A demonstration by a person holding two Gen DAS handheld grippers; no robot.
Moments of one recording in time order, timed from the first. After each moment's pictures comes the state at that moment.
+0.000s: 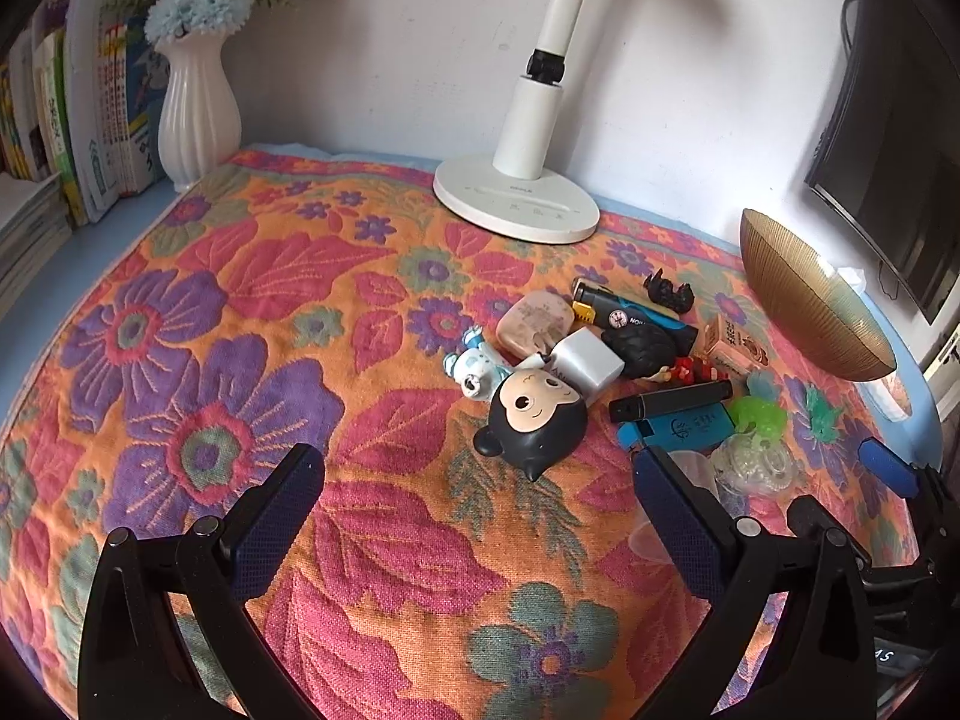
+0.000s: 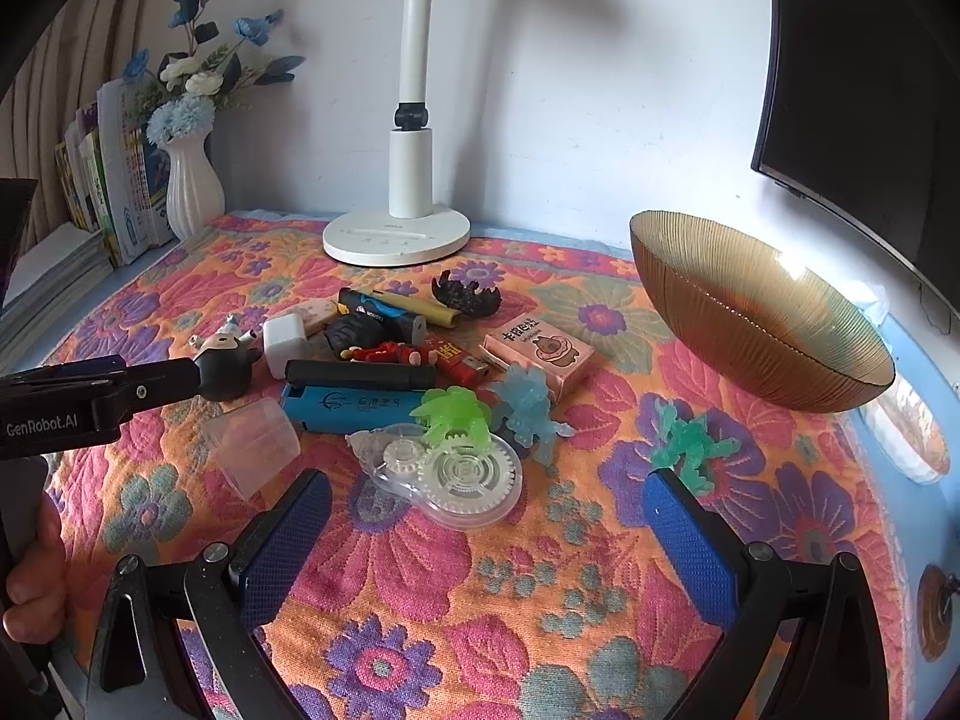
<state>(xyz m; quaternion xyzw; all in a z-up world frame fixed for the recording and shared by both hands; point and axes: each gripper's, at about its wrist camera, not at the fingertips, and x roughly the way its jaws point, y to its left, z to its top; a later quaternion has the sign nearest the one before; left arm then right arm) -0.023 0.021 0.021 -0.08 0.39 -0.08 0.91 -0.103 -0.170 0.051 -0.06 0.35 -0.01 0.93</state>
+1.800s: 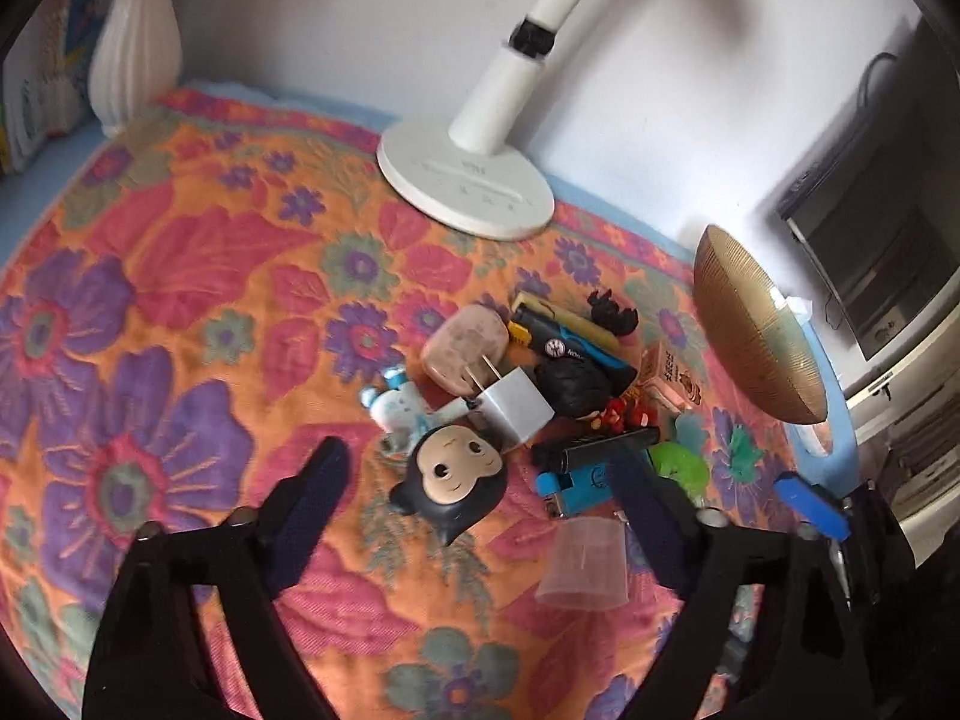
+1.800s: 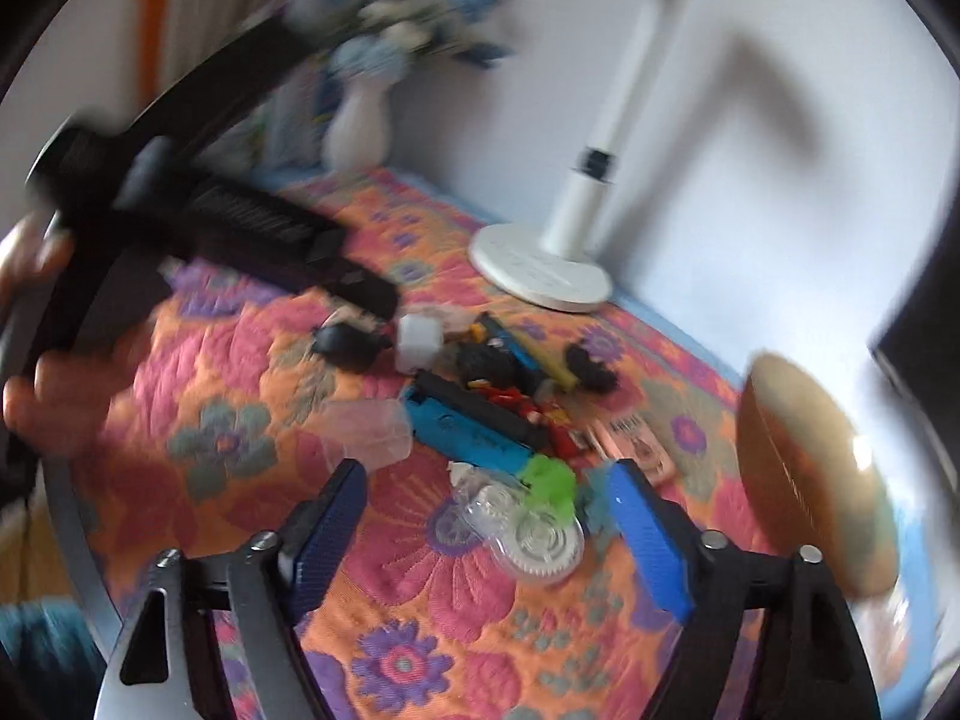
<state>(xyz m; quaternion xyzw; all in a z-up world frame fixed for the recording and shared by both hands) 0.034 0.014 0.031 -0.16 0.48 -0.15 0.85 -0.102 -0.122 0.071 -0.26 0.34 0.17 0.89</state>
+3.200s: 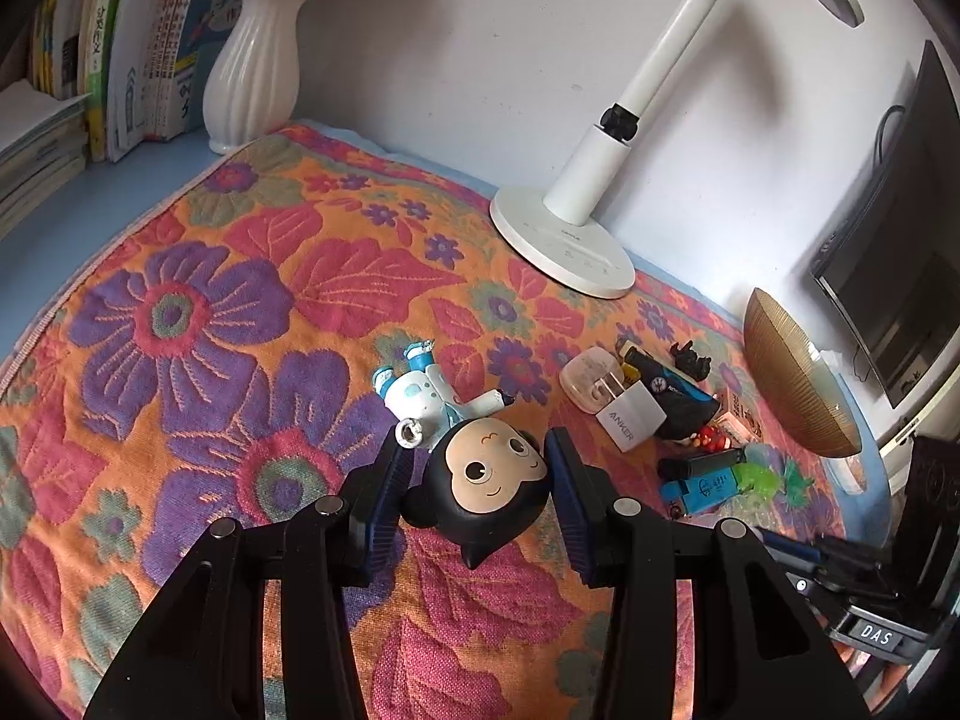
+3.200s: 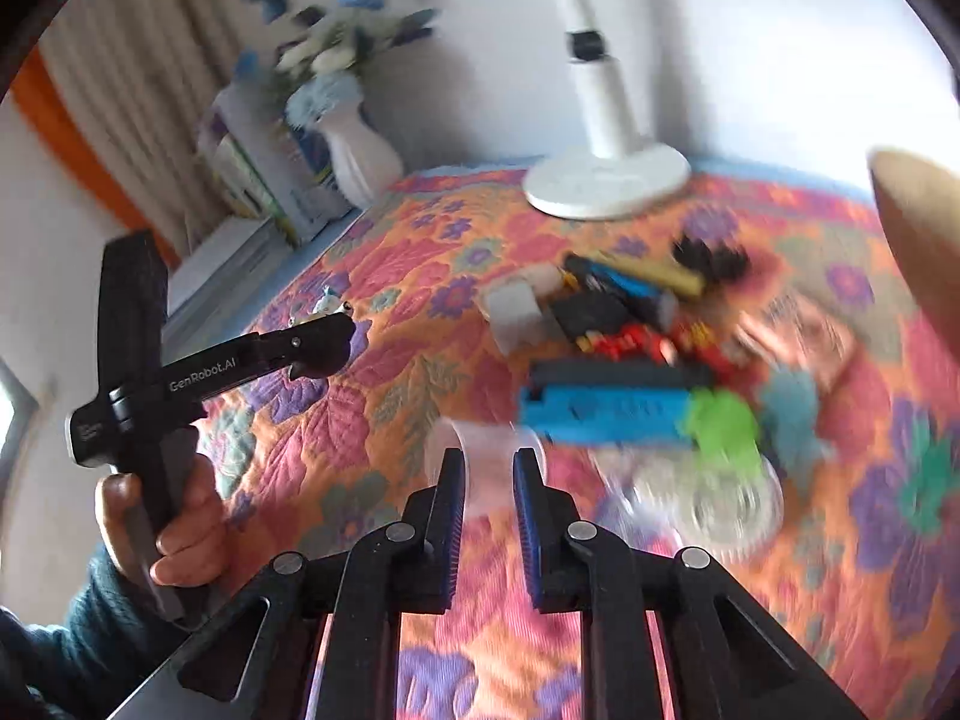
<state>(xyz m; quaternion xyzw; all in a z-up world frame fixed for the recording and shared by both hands) -0.002 0.083 0.020 -0.18 0.38 -0.10 0.90 -0.059 -0.150 0.049 0.06 0.44 0.24 0.86</state>
